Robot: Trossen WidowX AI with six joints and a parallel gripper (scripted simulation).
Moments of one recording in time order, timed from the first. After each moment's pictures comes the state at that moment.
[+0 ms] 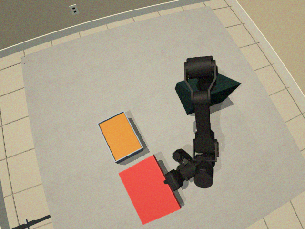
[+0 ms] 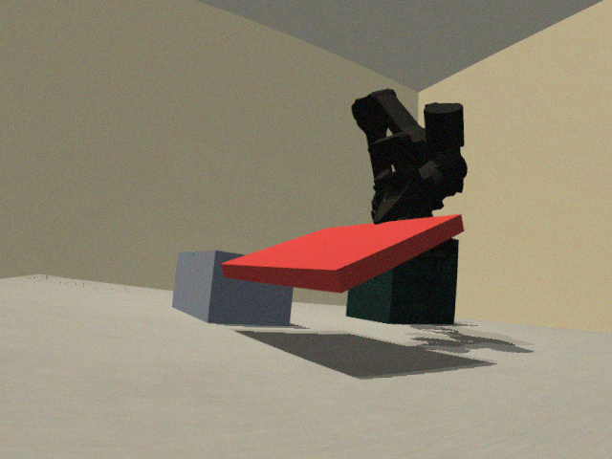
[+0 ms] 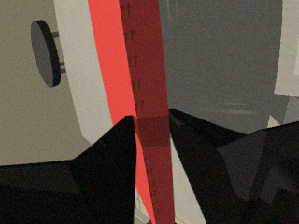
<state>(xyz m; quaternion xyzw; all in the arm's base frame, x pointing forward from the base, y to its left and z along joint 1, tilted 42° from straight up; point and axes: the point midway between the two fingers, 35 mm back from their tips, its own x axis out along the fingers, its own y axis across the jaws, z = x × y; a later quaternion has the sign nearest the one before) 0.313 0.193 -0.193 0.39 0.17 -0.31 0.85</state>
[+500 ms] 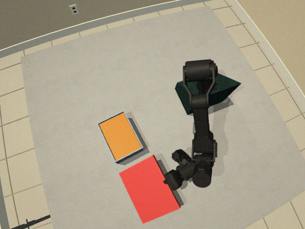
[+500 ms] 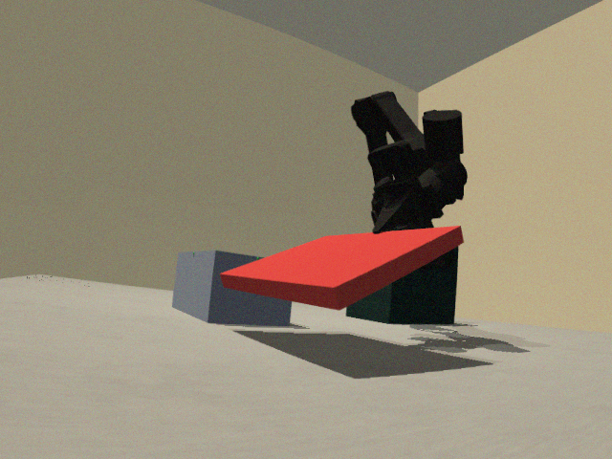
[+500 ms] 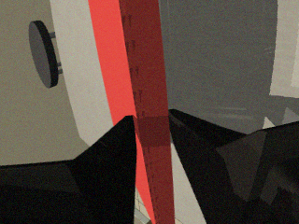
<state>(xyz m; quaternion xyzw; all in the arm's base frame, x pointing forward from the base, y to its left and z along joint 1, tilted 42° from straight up) 0.313 0.185 -0.202 0.39 0.17 -0.31 0.85</state>
